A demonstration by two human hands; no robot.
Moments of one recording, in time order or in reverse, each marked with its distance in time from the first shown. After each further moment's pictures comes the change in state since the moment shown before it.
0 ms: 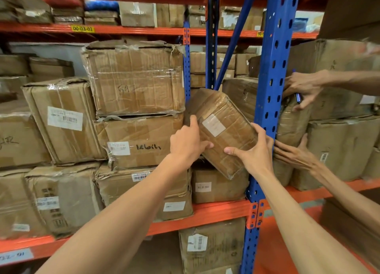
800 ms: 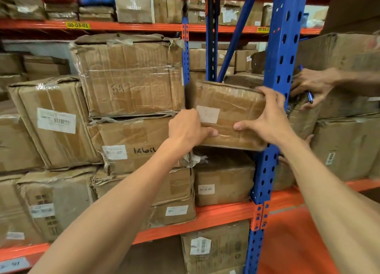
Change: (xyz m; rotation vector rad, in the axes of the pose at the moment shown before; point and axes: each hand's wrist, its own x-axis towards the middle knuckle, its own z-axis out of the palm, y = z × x) left_hand 0.029 -0.001 -0.028 -0.094 -0.002 0.001; right_hand 0.073 -0.070 -0.033 -0.276 -0.120 -0.248
